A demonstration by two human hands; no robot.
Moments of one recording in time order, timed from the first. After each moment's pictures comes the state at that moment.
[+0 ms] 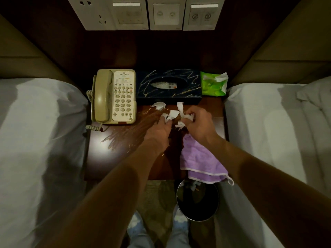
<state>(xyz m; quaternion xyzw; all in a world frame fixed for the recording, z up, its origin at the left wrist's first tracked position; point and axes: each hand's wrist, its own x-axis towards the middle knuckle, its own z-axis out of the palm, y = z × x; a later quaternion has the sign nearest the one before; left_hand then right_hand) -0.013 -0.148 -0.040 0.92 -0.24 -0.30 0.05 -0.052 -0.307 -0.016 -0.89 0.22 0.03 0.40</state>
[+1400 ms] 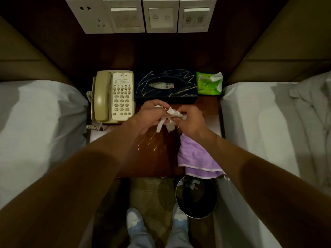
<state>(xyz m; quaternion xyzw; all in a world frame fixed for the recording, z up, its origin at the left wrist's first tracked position) 0.031 -0.143 0.018 0.70 0.06 -0.41 0.58 -0.050 -0.291 0.004 -0.87 0.18 0.04 0.46</state>
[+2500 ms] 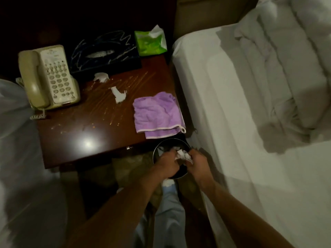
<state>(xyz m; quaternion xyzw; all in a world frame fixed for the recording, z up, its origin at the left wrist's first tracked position) -0.269 -0.214 -0.081 0.80 -0.18 -0.55 0.17 -0.377 -0.314 -0.089 -0.79 0.40 0.14 0.44</state>
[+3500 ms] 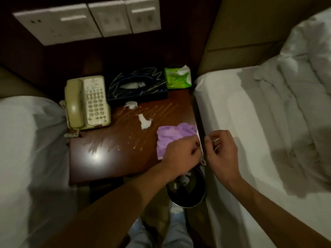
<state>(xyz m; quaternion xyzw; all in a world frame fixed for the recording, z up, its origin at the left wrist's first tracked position) -0.154 -0.235 0.029 0.84 -0.33 -0.29 0.32 -0.246 -0.354 0.039 -0.85 0.31 -0.16 0.40</state>
